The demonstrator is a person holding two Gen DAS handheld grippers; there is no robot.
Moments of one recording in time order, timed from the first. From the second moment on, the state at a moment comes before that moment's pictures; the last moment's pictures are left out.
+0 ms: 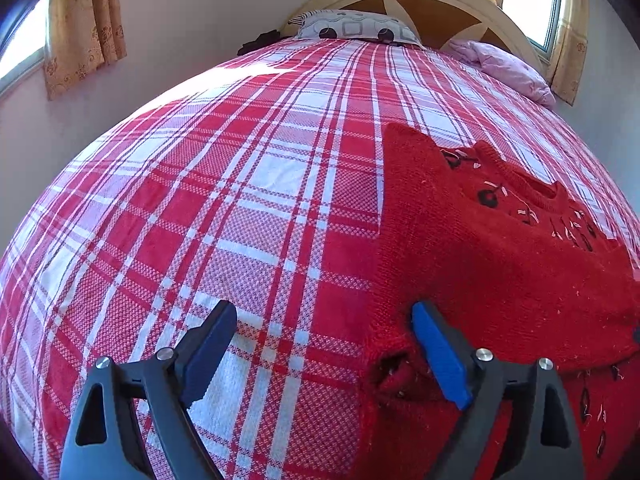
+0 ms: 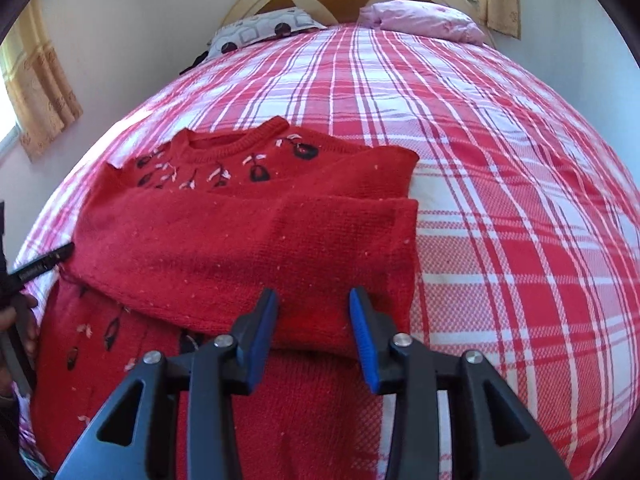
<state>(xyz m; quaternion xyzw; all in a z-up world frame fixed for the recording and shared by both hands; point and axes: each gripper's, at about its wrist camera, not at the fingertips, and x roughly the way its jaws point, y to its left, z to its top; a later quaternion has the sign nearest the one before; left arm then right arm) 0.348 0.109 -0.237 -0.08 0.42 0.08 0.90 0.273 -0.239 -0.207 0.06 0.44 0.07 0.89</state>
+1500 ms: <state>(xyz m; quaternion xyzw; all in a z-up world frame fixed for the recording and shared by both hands) 0.239 0.087 -0.211 -0.09 0.42 0.02 0.90 0.173 -0.235 -0.205 0.05 0.44 0.07 0.90</state>
